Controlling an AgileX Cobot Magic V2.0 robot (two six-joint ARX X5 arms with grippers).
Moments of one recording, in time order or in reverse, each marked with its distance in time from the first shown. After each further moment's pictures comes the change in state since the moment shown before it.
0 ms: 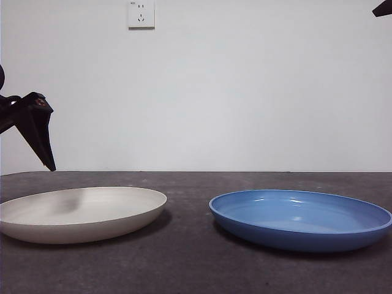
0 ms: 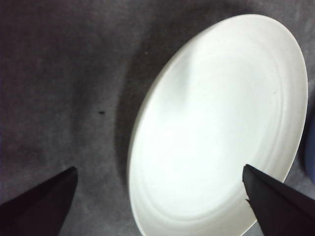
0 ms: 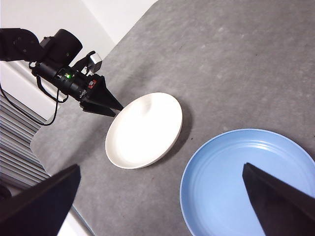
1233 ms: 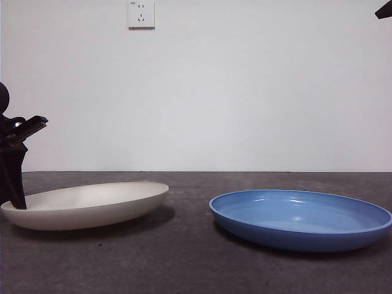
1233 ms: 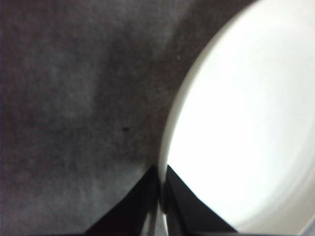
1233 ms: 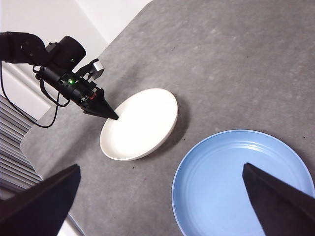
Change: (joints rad) left arm -0.001 0.096 0.007 0.037 -0.019 0.014; right arm 0.000 0.000 0.000 0.000 0.028 -0.016
